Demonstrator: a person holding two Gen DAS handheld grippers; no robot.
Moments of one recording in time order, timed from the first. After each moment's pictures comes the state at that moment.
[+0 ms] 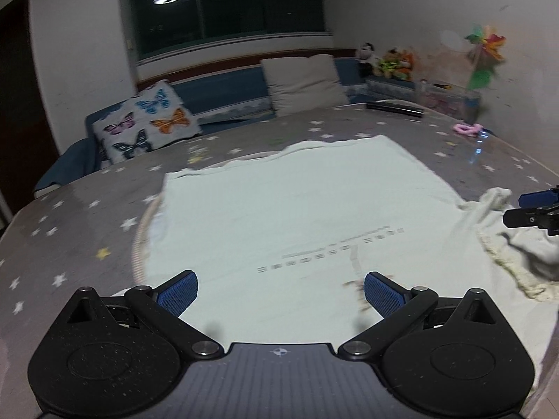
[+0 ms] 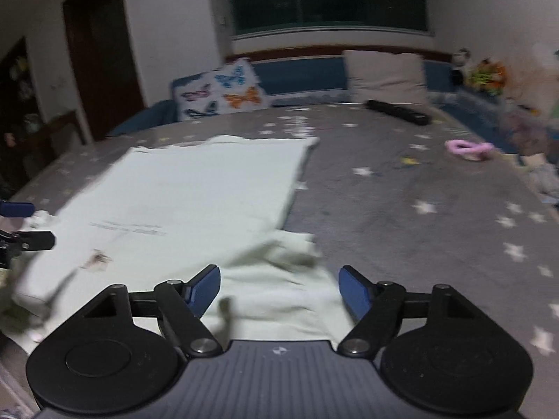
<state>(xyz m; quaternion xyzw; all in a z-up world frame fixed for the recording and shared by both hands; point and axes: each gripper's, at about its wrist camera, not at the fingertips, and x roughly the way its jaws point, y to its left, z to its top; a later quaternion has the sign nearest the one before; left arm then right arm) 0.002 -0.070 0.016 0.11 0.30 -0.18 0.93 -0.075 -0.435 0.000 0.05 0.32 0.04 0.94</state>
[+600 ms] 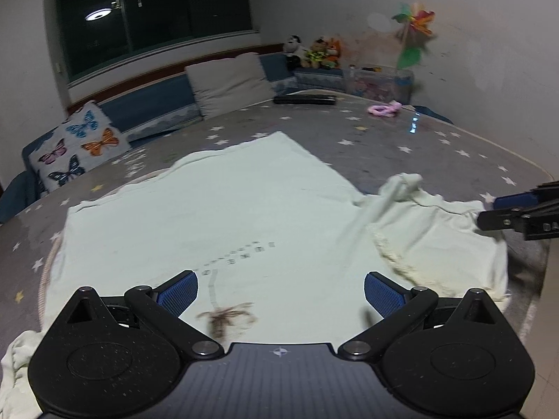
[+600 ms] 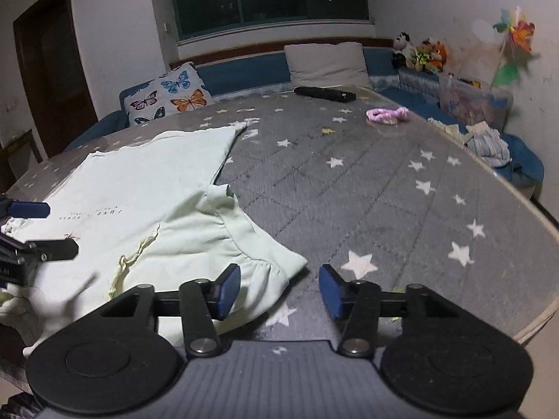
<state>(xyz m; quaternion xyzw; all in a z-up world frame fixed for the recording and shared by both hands) -0.017 -0.157 0.003 0.16 0.30 -0.29 0.90 -0.134 -0.468 -0.007 0.09 0.33 -0.04 0.94</state>
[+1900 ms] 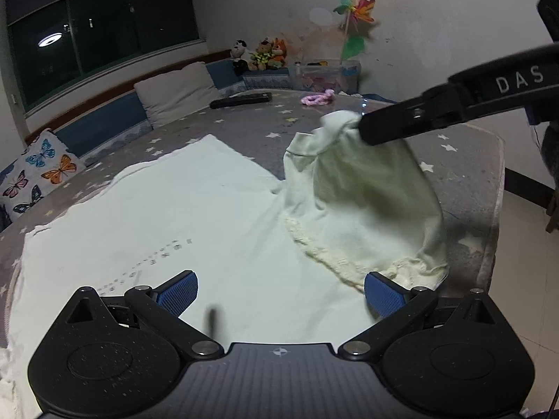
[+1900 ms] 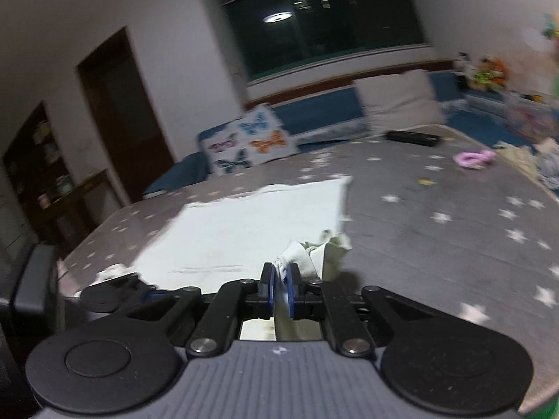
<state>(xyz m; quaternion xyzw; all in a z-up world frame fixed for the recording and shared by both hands) -0.050 -0.180 -0.014 0.19 0.28 -0.35 0.87 -0.134 -0.413 0.046 0.14 0.26 0.10 0.95</state>
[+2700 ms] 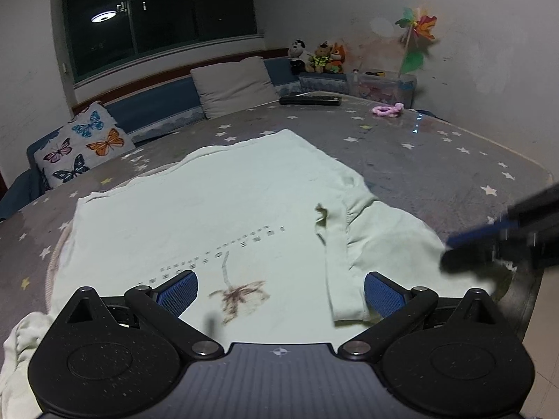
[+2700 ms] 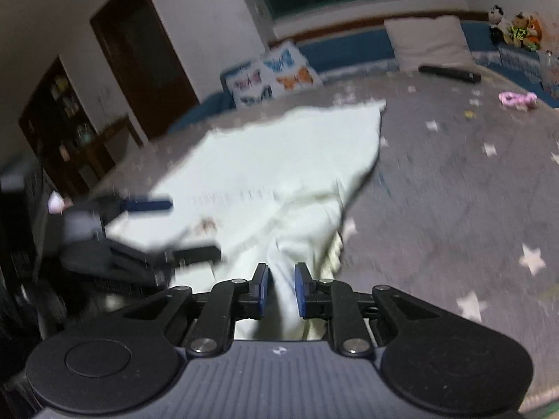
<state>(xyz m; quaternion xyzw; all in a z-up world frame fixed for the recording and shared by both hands) -0.021 -0.139 -0.005 0.15 0.29 -0.28 0.90 -0.126 -0.393 -0.001 0.12 0.36 0.14 0.91</state>
